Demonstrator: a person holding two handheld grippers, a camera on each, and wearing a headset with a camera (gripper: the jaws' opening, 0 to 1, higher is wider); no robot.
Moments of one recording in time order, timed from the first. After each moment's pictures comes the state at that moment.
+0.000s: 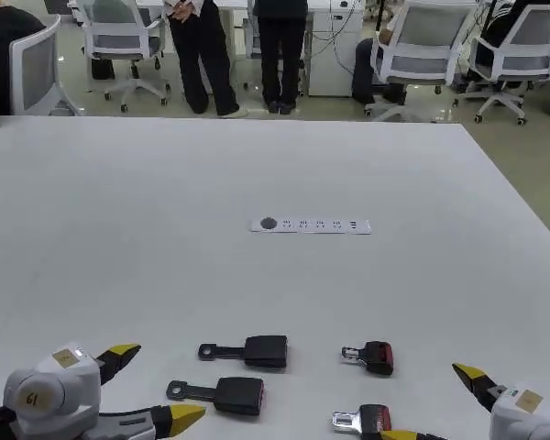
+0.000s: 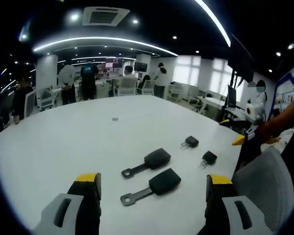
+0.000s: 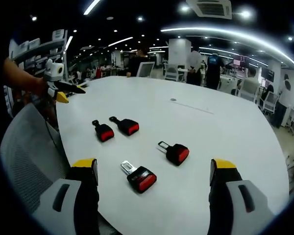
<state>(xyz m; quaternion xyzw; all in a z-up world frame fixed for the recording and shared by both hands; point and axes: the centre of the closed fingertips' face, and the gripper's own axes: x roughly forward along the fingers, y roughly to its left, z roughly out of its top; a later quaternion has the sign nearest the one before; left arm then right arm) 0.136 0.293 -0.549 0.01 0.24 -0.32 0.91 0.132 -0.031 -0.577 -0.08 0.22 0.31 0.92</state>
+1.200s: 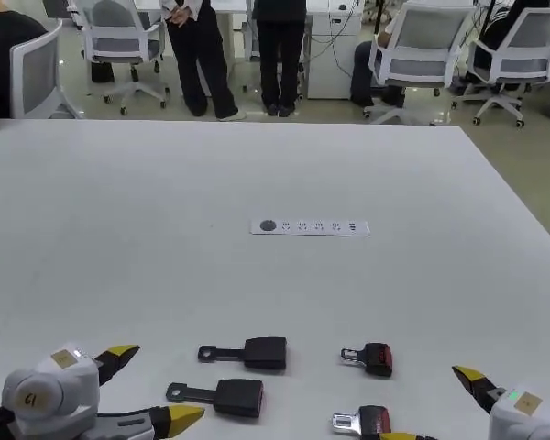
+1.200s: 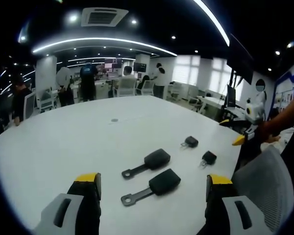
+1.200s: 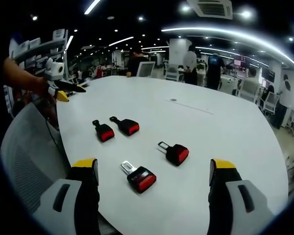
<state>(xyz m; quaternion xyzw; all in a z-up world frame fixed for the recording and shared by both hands) 0.137 0.297 -0.551 0.02 0.24 -0.32 0.91 0.128 -0.030 -0.577 -0.08 0.23 0.31 0.92</state>
